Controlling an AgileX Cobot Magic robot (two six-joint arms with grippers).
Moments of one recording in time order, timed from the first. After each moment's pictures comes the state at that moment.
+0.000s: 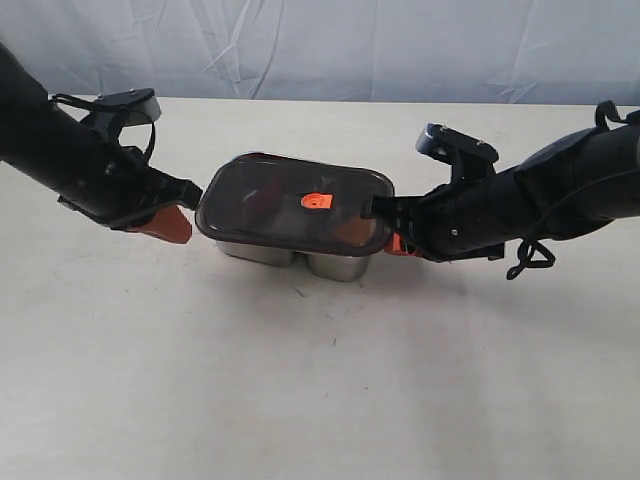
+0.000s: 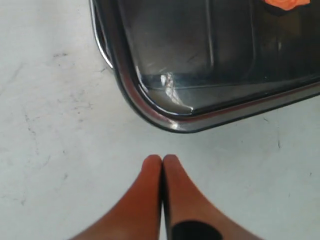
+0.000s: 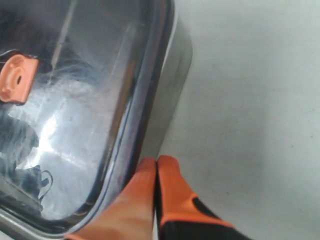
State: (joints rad) left arm -0.21 1.72 -1.02 -0.68 0.75 0.55; right arm 0.52 1.83 -0.86 1.32 0.28 -0.81
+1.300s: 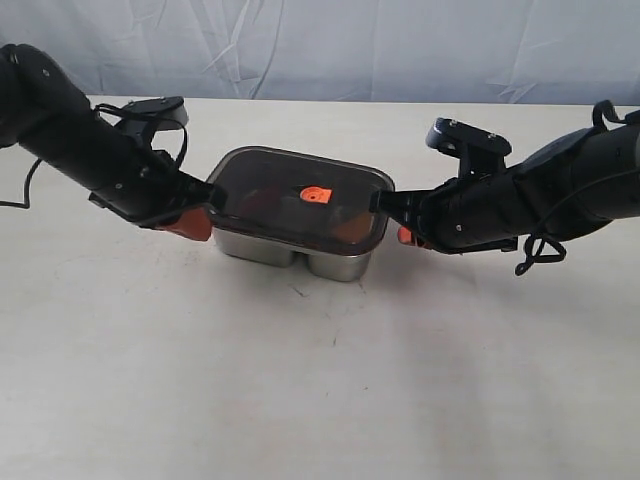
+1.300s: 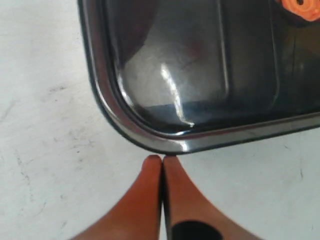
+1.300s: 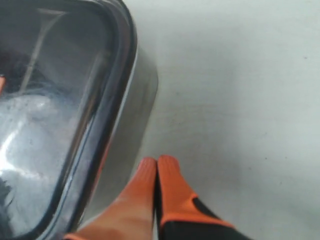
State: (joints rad) left arm -0.25 1.83 -1.09 -0.68 0.68 0.56; right arm 0.52 1.83 -0.86 1.28 0.15 -0.77
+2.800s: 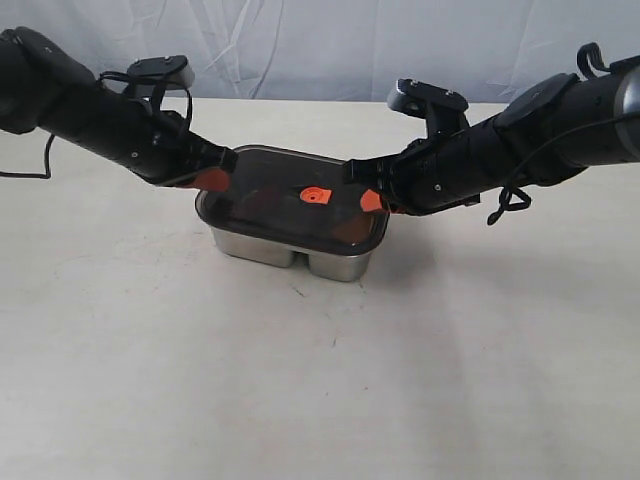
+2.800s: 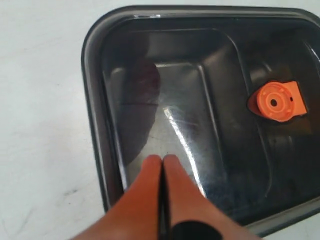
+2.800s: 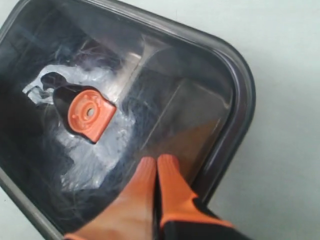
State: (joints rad) left arm -0.23 1.90 -1.18 -0.89 0.57 0.81; right arm 0.51 1.88 -1.06 1.11 0.37 -0.76
